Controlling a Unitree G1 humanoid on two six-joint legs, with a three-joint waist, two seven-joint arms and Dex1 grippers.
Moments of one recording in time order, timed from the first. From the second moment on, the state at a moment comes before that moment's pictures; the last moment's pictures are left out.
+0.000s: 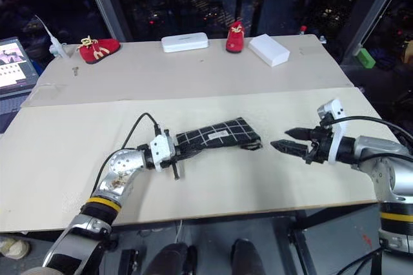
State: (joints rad) left arm -0.52 0.35 -0.20 0.56 -0.12 -0.53 -1.06; right arm -0.36 -0.85 -0.22 -0.03 0.57 0.82 1.04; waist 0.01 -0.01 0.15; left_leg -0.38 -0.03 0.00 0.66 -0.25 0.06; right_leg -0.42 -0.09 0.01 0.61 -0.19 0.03
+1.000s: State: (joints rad) left arm -0.28 0.47 0.02 0.00 -0.56 0.38 -0.88; right arm -0.38 -0.85 -0.16 0.15 0.47 0.65 1.05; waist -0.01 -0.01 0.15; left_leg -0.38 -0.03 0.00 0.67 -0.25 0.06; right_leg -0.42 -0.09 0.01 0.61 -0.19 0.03
